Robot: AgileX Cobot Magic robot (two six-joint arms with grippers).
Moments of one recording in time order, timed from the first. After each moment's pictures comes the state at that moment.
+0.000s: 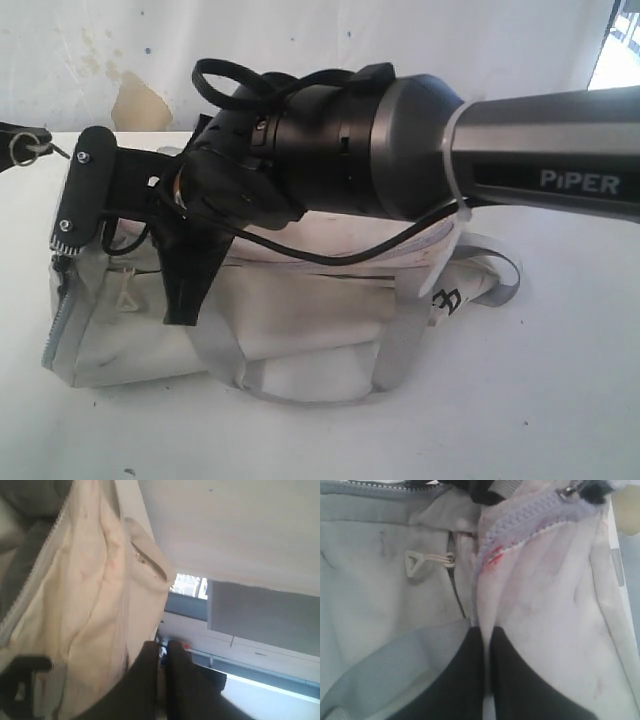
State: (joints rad) left arm 0.34 1.57 -0.88 -1.56 1.08 0.48; right arm 0.98 1.89 -1.47 -0.33 0.53 -0.47
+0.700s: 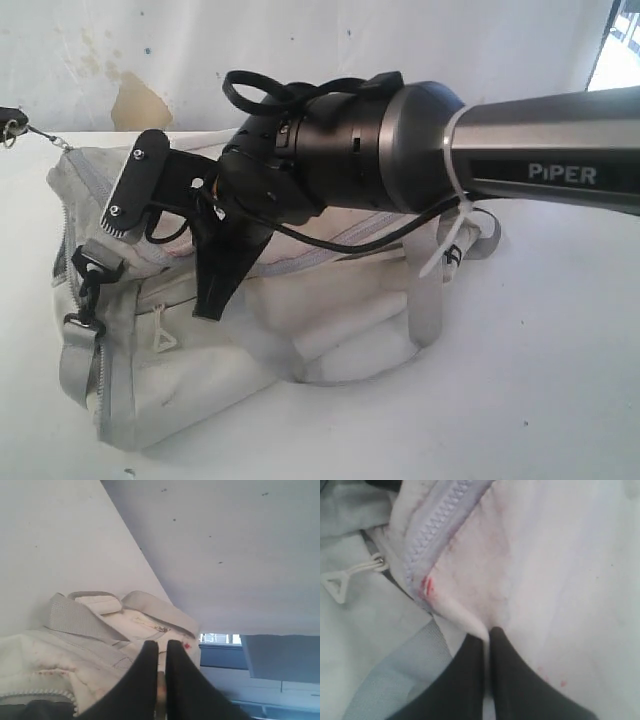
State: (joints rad) left arm 0.36 1.72 -1.03 -1.65 0.90 0.77; right arm 0.92 1.91 -1.46 -0.34 0.56 -0.33
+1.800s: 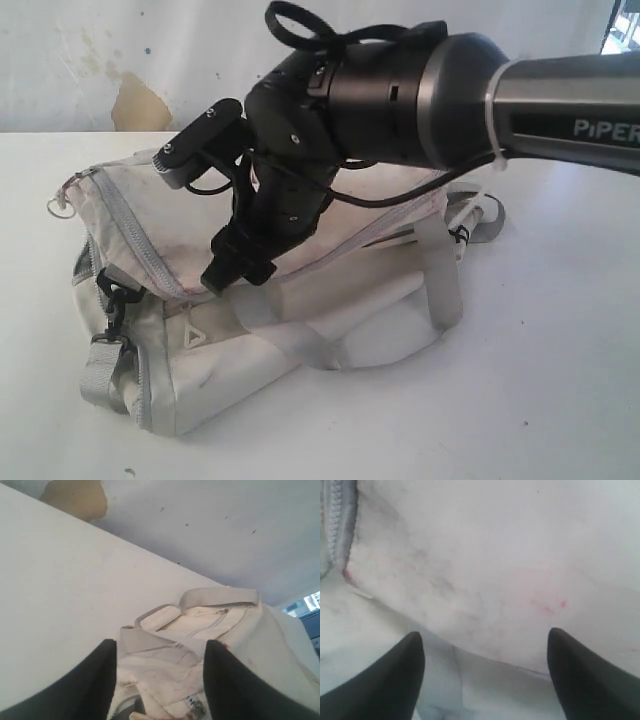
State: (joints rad) left arm 0.38 1.55 -1.04 -1.38 0.82 1.05; right arm 0.87 1.88 -1.50 -0.24 0.79 -0.03
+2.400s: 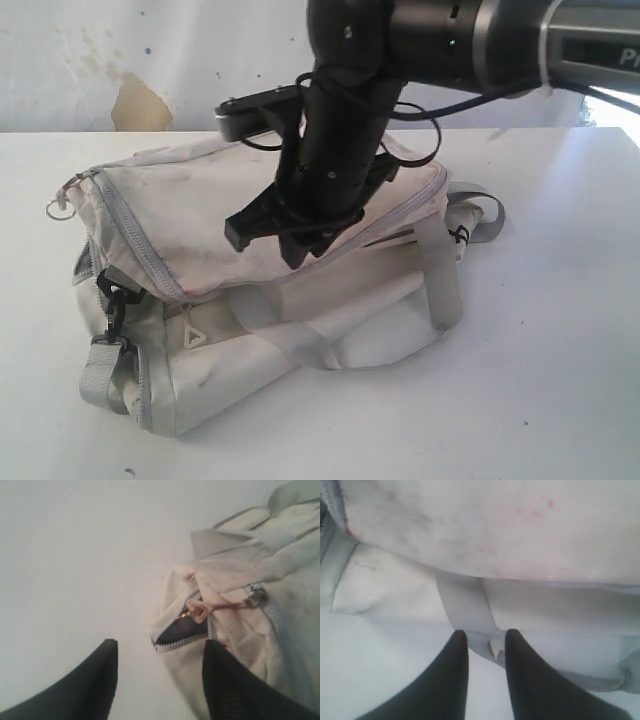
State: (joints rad) left arm 0.15 1.38 -1.04 -0.46 0.73 0.35; right arm 0.71 1.88 -1.62 0.11 1.11 -0.03
